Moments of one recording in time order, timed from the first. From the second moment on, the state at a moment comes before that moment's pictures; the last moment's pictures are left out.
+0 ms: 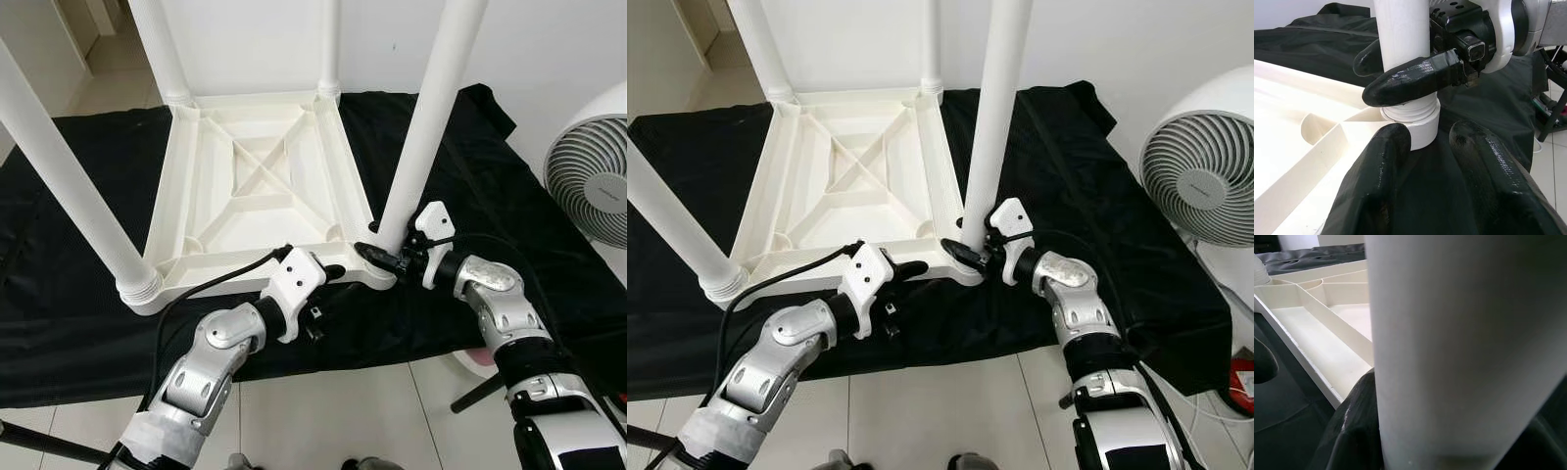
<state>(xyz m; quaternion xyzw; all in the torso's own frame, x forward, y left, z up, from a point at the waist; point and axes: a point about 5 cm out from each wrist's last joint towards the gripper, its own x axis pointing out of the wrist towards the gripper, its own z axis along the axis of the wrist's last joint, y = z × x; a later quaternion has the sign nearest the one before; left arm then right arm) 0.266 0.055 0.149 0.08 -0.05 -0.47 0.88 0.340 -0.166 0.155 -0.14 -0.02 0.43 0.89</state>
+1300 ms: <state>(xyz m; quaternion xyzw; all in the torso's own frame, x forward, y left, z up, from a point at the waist) 0.263 0.053 0.143 0.09 -0.04 -0.48 0.87 0.306 -0.126 0.156 -0.02 -0.04 0.00 1.00</state>
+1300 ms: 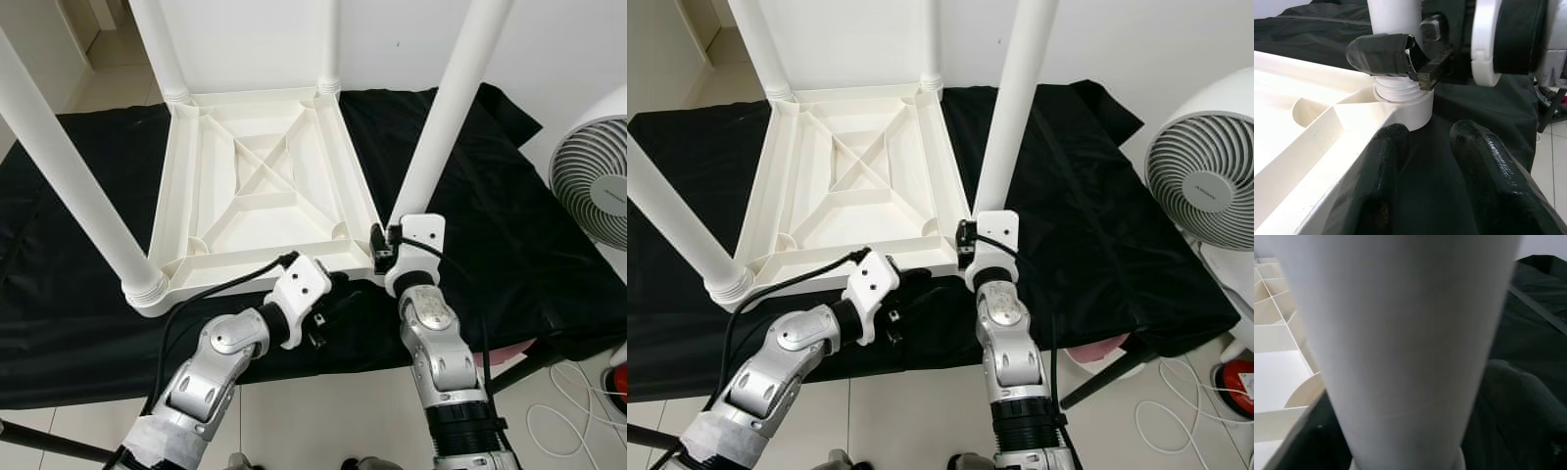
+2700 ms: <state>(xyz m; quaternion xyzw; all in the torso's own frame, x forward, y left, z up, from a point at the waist) 0.266 0.049 0.149 0.10 -0.05 -0.48 0.87 0.341 -0.159 0.162 -0.16 -0.01 0.42 0.89</state>
